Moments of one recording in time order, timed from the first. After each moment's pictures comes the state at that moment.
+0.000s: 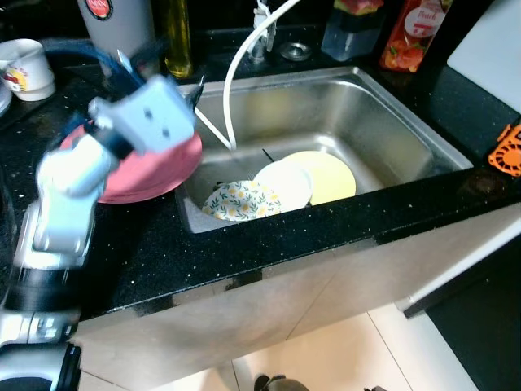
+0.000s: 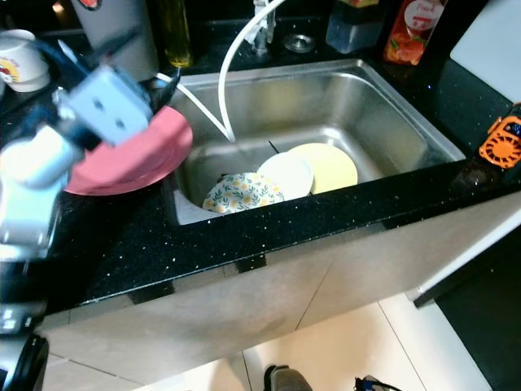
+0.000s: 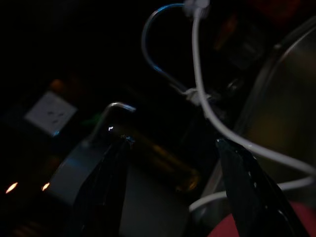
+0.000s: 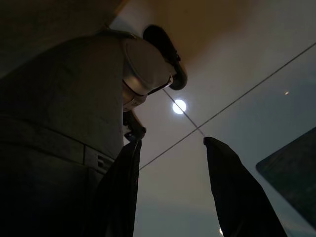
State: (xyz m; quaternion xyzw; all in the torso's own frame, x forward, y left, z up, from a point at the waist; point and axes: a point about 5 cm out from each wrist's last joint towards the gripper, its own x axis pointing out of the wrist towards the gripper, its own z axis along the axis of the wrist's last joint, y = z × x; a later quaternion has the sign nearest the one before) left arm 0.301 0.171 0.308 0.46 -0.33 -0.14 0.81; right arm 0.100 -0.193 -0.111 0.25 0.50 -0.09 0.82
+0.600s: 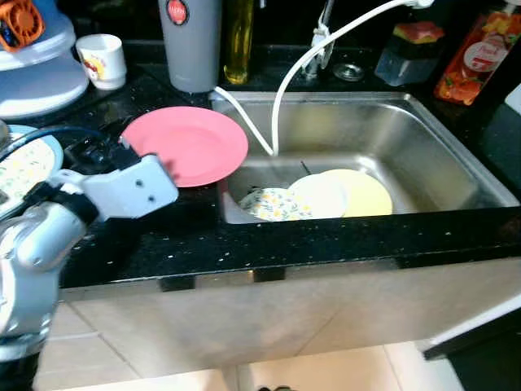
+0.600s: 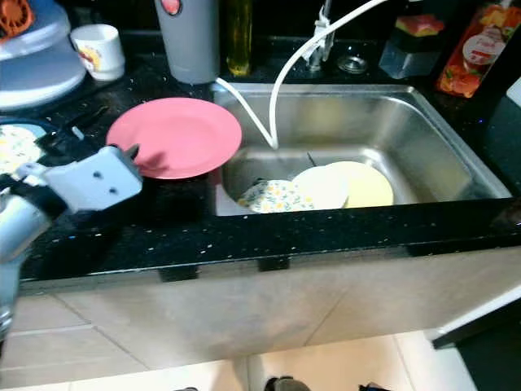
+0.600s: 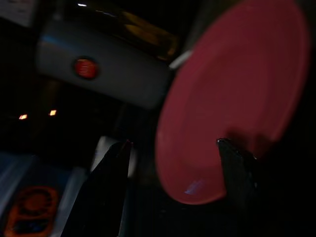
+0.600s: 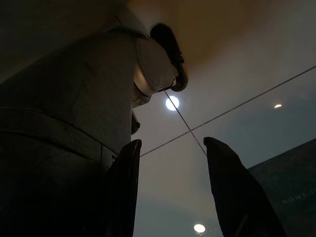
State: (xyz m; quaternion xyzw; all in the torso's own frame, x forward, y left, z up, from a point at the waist) left arm 0.256 0.204 0.254 0.57 -0.13 -0.14 0.80; right arm 0.096 -0.198 -0.111 0.25 0.51 -0.08 0.82
